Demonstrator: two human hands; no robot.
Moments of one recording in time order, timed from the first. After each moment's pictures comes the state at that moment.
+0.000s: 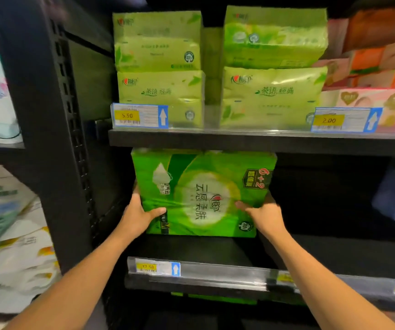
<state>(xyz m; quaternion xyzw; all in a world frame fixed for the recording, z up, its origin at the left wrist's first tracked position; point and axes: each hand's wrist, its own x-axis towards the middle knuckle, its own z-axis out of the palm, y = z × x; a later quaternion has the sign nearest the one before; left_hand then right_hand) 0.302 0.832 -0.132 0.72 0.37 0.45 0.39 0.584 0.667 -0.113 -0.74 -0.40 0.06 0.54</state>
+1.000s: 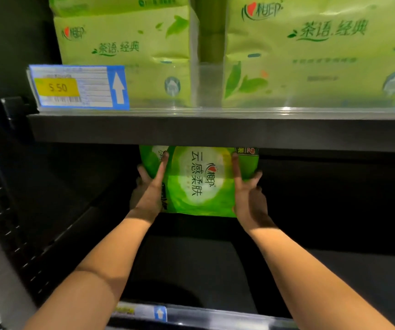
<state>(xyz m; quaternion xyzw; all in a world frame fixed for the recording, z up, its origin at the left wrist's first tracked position) 0.407 0.925 -0.145 0.82 0.47 0.34 0.00 0.615 0.789 -0.135 -0.82 -0.51 -0.13 0.23</state>
